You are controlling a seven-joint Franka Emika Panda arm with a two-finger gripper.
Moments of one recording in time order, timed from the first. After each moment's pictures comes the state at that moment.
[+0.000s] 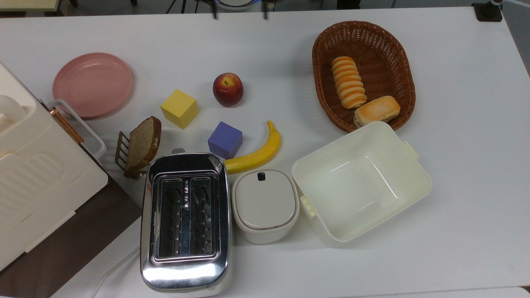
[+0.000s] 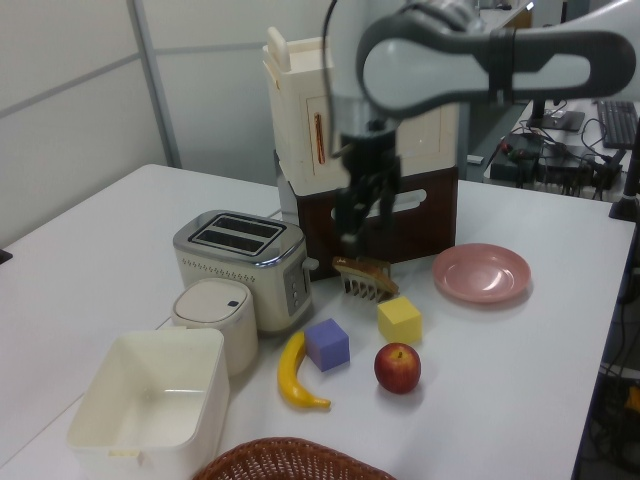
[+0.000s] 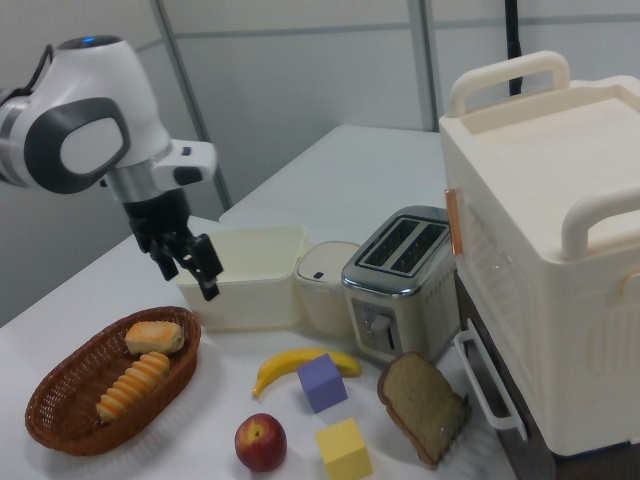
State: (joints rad) arm -0.03 -0.04 0.14 -1.69 0.02 1.68 0.13
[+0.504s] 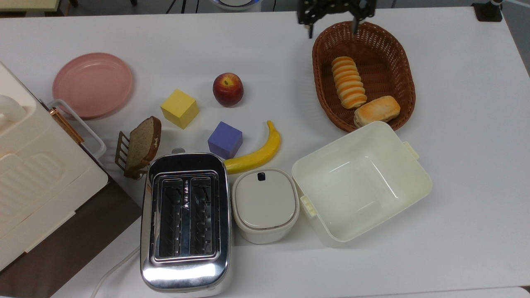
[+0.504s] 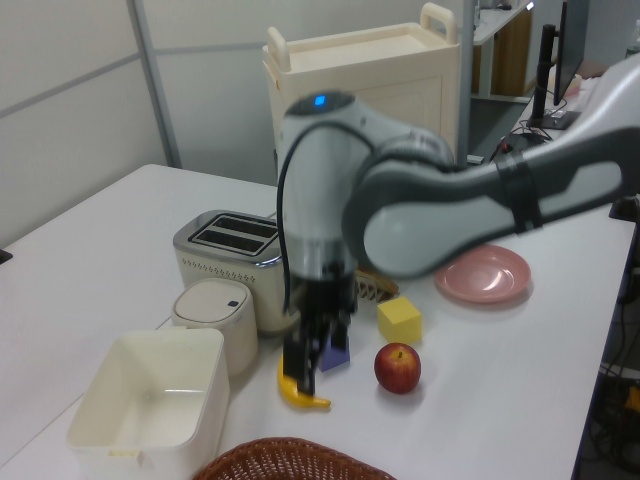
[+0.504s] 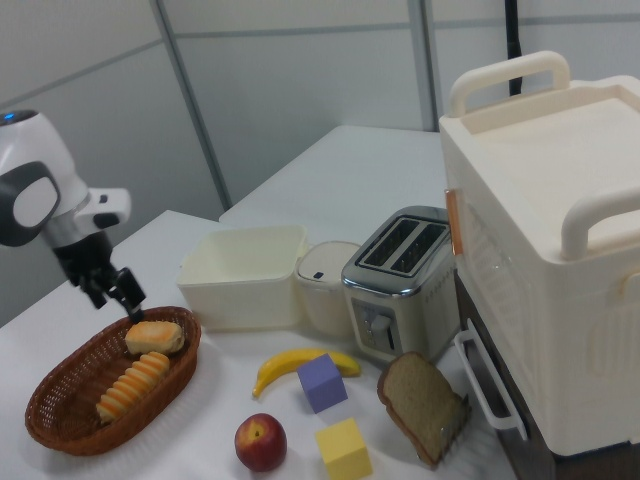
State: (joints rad) arm 0.24 -0.06 0.20 -1.93 0.02 1.94 0.33
